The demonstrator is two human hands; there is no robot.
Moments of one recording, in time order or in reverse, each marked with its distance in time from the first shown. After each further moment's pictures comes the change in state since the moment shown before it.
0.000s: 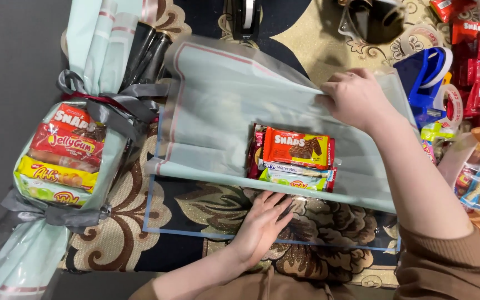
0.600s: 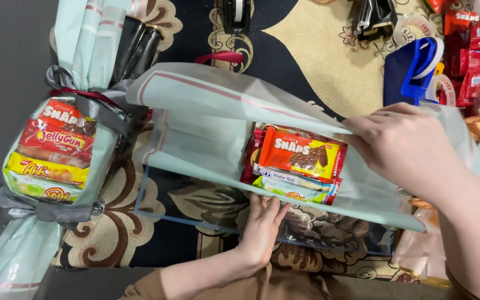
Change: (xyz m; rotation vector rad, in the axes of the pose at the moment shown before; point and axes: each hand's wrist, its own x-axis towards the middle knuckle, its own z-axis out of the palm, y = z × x) left_hand 0.000 -0.037 0.006 0.214 0.113 0.228; right_hand -0.103 -0.052 -0.144 -0.061 0.033 -0.026
